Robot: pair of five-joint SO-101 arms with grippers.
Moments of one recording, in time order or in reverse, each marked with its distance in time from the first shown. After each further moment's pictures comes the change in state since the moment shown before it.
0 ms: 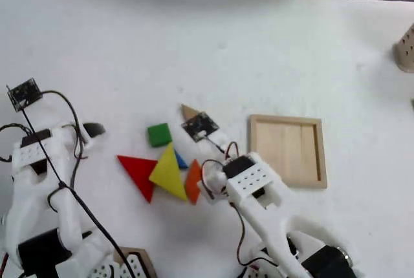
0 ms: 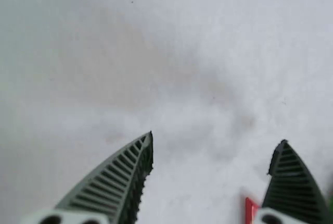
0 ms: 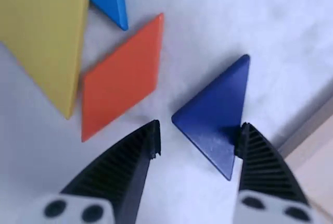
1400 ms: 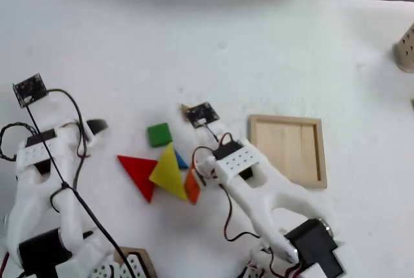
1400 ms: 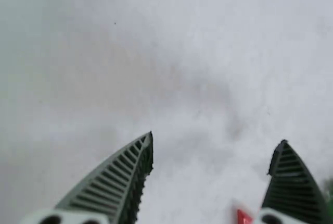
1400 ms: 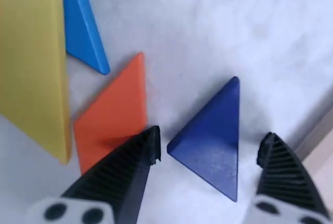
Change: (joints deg) left arm 1.7 0.0 1.1 -4.8 -1.4; right arm 1.0 13.4 -9.8 1.1 -8.4
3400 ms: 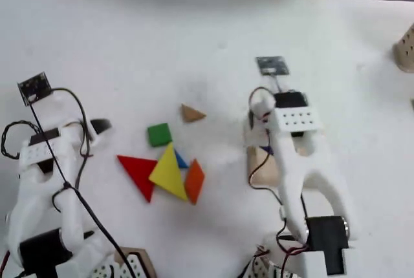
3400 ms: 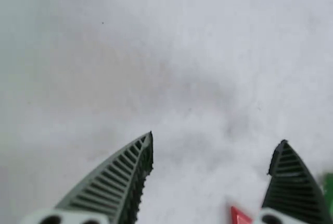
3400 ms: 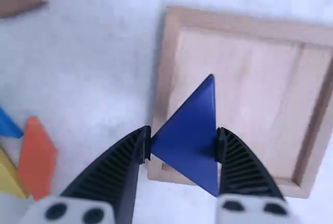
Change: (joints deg) left arm 1.6 0.0 0.0 0.0 0.0; right arm 28.5 1.1 -22.8 19.7 3.5
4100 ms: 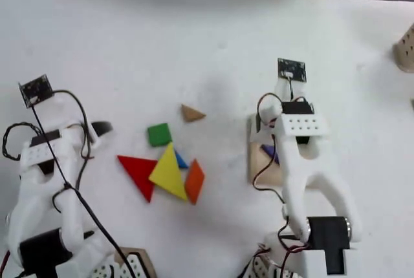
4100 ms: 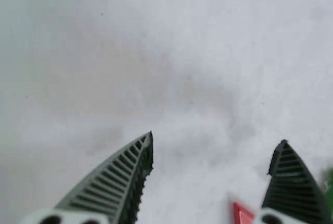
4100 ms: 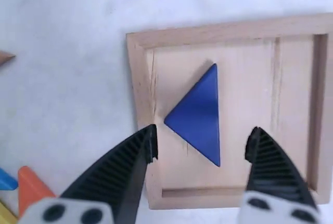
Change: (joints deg) left arm 0.1 0.0 1.1 0.0 0.0; right arm 2.4 0.0 5.2 -8.8 -7.8
